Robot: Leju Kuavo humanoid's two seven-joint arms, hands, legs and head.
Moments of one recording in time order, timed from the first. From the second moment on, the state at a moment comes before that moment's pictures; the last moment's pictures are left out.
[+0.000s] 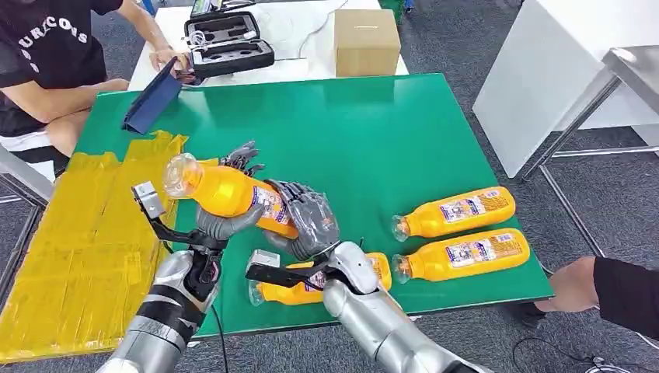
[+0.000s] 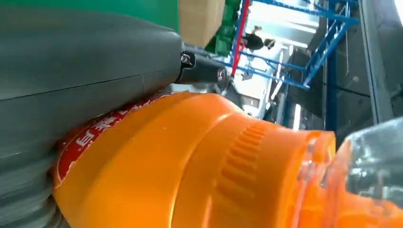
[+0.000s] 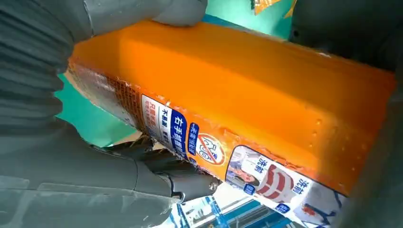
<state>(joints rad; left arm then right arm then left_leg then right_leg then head) -0.44 -0.18 -0.16 -0.96 0.34 -0.30 -0.43 -0.49 0.29 0.61 -0.75 0.86 -0.60 -0.43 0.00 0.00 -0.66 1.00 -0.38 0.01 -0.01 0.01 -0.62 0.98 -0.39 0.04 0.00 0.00</state>
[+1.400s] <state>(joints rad) -0.53 -0.04 0.01 -1.08 -0.37 0.42 -0.47 -0.20 0.22 0.37 -1.36 -0.01 0.00 -0.53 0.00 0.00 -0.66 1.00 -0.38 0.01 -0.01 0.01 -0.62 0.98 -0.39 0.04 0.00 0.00</state>
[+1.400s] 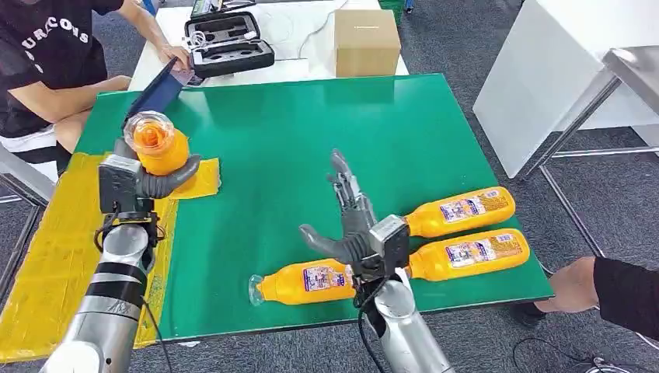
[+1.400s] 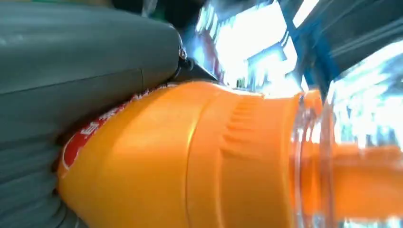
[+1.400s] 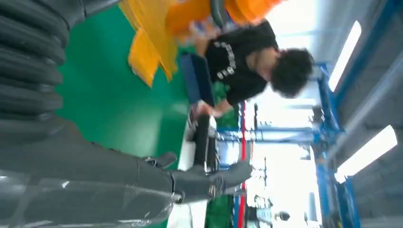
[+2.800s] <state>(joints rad) -0.65 0.07 -0.01 -0.36 -1.38 0.63 0.03 -0.21 0.16 0.32 -1.42 -0.14 0.01 -0.45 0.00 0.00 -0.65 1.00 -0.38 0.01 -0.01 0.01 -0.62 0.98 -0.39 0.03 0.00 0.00</state>
